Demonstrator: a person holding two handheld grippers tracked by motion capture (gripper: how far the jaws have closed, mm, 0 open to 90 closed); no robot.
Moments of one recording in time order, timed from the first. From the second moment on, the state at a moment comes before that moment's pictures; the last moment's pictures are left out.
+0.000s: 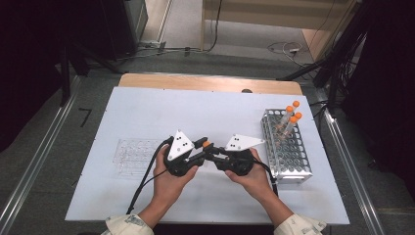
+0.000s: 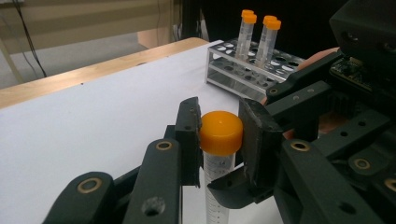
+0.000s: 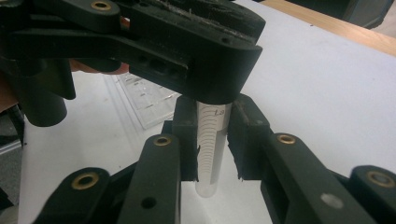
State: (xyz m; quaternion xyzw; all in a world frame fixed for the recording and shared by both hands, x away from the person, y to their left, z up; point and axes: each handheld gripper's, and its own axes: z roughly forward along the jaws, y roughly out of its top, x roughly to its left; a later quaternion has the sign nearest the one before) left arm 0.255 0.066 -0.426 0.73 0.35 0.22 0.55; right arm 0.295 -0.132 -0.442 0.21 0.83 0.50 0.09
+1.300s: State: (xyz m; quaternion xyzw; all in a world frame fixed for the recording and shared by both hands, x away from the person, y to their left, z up) left arm 0.249 0.148 -0.387 0.68 0.41 0.24 0.56; right arm 0.295 -0.228 -0.392 0.33 0.76 0.52 0.20
